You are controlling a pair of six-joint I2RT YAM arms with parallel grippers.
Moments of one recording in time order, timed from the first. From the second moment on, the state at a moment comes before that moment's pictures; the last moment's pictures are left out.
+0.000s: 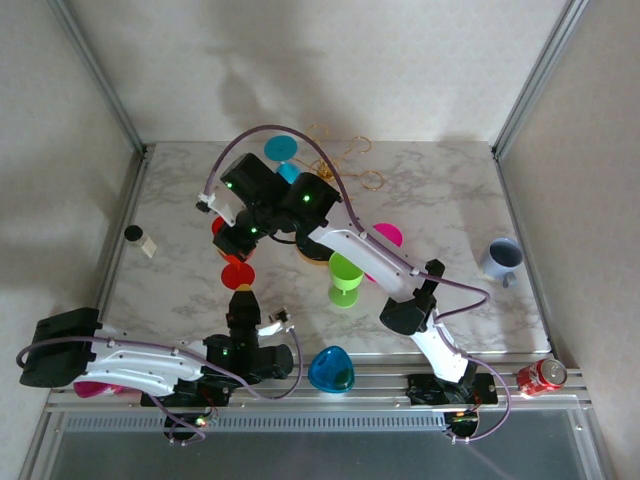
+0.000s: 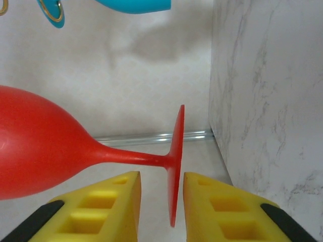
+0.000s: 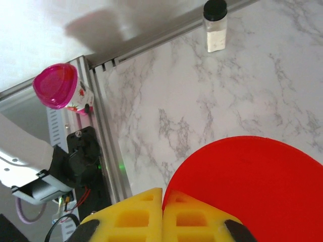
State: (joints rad) left arm -1.44 1.08 0.38 -0.35 -1.55 0.59; right arm 1.12 2.20 2.67 -1.26 -0.26 0.02
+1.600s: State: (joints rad) left arm -1.44 0.85 0.50 -0.40 -1.55 0.41; right arm 1.10 1.78 2.11 -1.01 0.03 0.23
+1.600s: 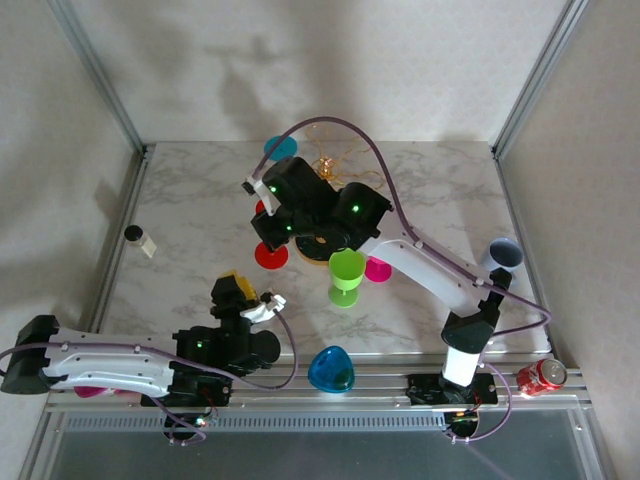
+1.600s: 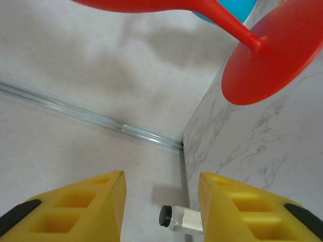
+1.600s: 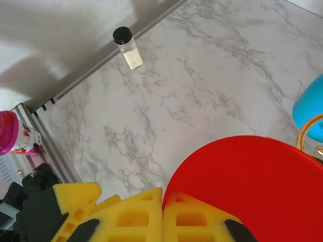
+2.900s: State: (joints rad) left arm -0.96 0.81 0.96 -0.60 -1.18 -0.30; right arm 1.14 1.65 1.81 -0.88 0.07 0.36
